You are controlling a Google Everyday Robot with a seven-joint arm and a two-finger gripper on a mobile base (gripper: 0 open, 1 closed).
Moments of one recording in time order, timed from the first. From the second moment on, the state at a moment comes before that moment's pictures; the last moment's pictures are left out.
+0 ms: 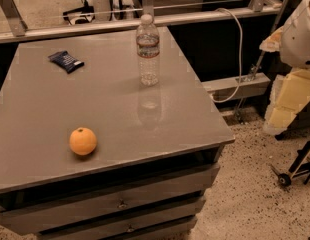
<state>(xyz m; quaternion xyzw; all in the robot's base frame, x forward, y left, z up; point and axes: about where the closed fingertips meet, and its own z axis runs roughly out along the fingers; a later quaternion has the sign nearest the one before) 0.438 -0.216 0.977 -0.60 0.78 -0.04 0.16</state>
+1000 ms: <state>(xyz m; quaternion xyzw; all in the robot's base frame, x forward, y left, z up) 0.482 -0.208 0.957 -0.59 0.78 0.00 0.22</state>
